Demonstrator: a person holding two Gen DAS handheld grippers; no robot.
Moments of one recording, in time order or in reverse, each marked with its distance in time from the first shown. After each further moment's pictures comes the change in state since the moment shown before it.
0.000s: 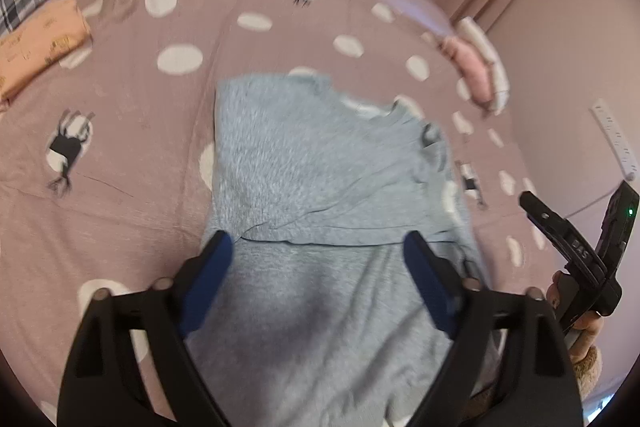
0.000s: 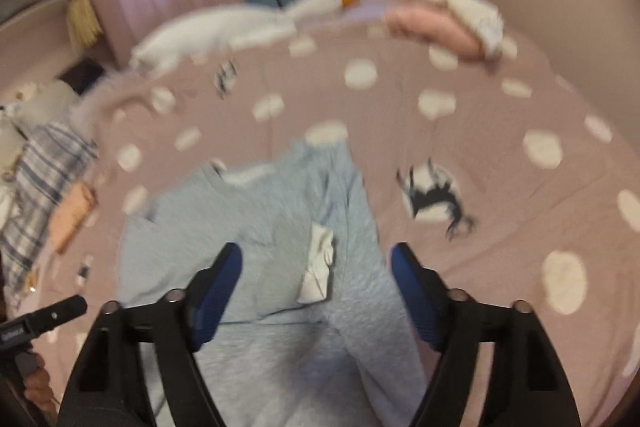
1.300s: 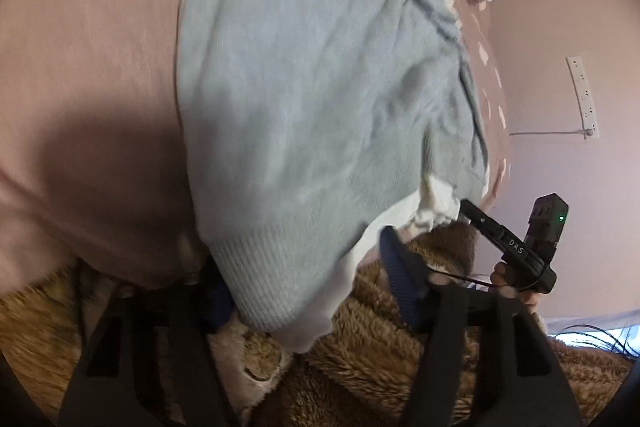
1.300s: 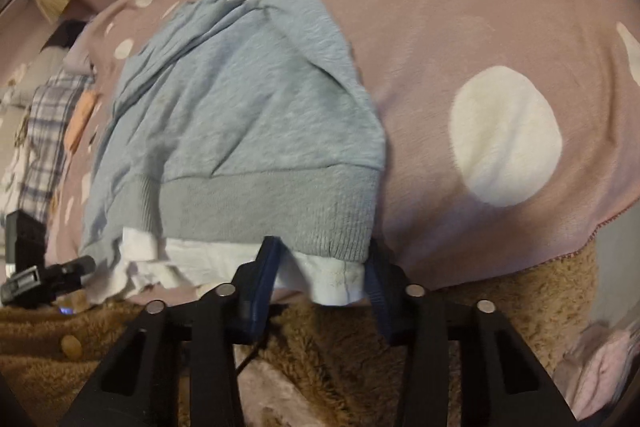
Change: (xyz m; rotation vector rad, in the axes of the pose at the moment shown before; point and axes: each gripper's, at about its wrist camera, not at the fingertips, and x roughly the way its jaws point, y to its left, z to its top) left arm 0.012 0.056 -0.174 -0.166 0.518 -0.221; right arm -0.056 -0.059 -0.183 0.154 0.444 0.059
